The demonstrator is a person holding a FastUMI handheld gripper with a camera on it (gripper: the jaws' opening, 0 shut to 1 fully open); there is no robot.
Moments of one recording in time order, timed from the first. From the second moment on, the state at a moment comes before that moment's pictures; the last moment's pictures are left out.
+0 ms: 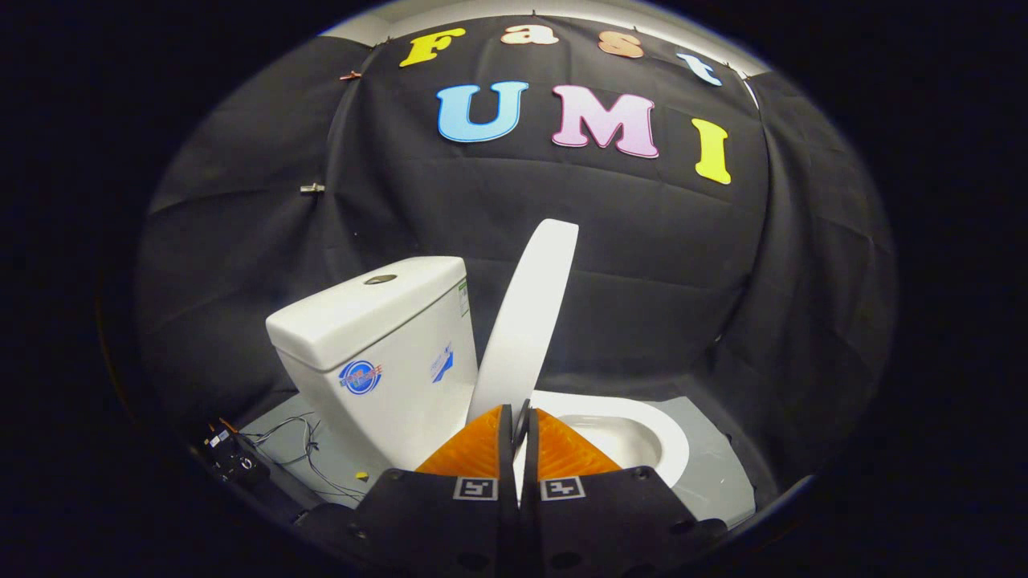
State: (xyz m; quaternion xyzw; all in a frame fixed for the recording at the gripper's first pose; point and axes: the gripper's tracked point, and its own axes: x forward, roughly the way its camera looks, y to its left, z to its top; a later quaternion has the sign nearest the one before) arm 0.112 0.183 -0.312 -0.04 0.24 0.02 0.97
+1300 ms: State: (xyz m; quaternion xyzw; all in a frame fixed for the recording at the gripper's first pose) arm 0.123 0.300 -0.319 -0.09 0.24 0.11 0.96
